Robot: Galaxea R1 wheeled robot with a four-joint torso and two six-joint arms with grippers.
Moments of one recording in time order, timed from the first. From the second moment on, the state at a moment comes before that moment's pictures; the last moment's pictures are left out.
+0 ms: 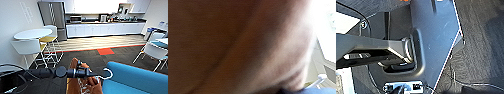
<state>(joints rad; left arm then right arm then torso) 0.24 2.44 -1.10 -0.62 0.17 -0.15 -1.63 2.80 -2.43 -0.02 0.27 0.00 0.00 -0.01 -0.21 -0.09</state>
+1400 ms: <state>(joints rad) 0.24 2.45 -1.10 -0.62 0.18 -0.15 -1.63 2.80 -2.43 -0.02 0.27 0.00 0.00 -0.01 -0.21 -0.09</state>
